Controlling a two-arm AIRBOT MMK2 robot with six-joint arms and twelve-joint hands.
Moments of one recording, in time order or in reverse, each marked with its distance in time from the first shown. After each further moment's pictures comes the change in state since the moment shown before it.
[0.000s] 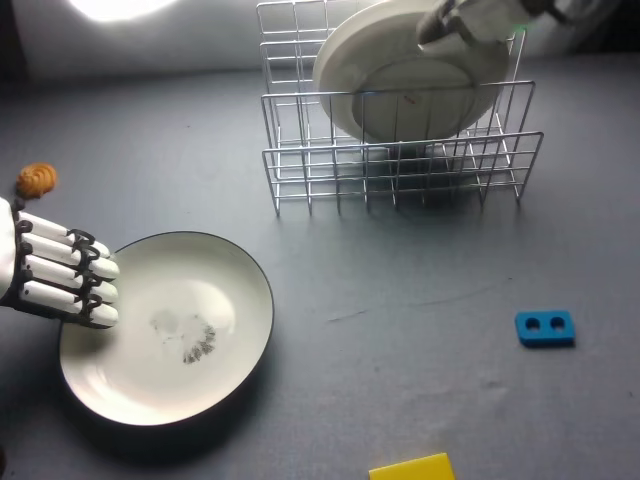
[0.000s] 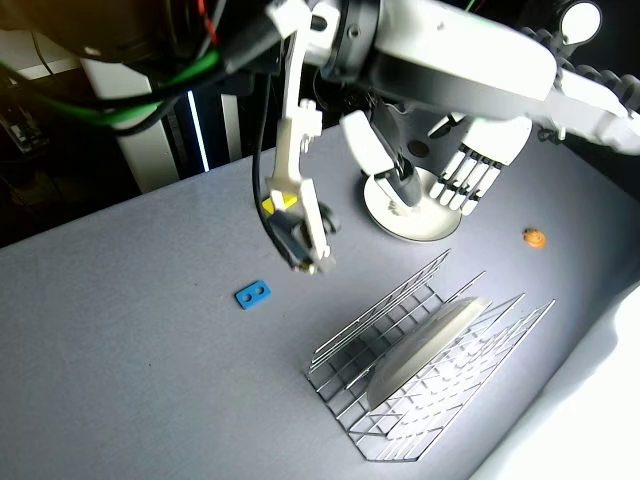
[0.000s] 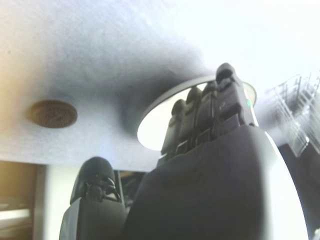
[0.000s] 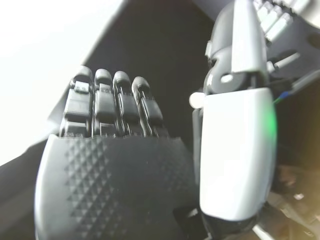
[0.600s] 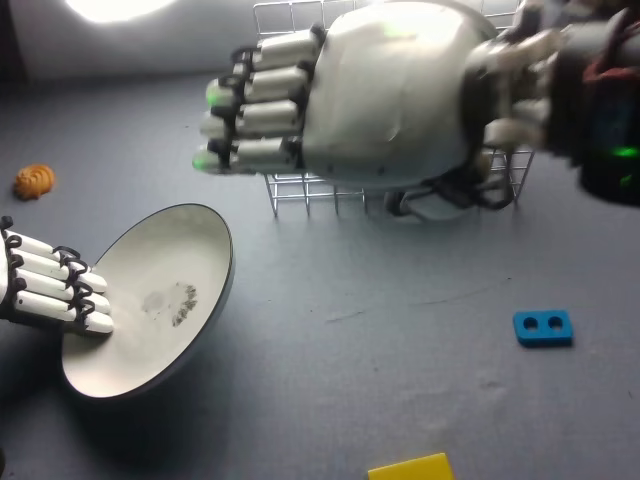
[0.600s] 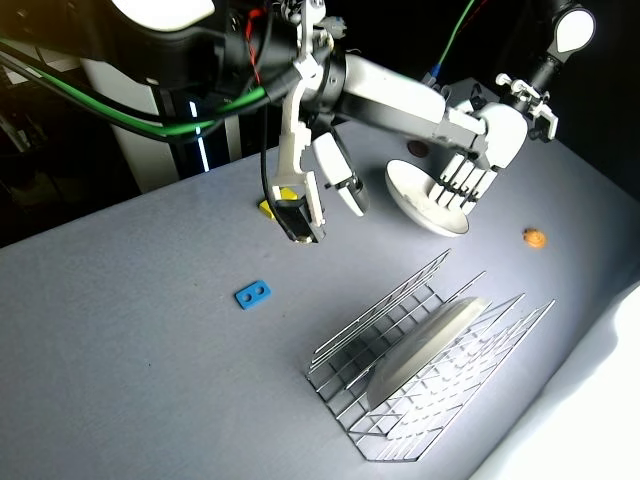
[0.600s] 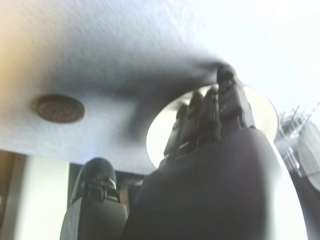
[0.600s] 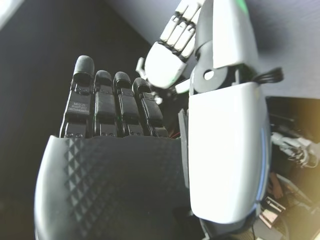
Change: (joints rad) left arm 0.074 -0.015 0.021 -0.032 0.011 -0.082; right arm -0.171 -0.108 -0.063 0.010 -0.046 -0.147
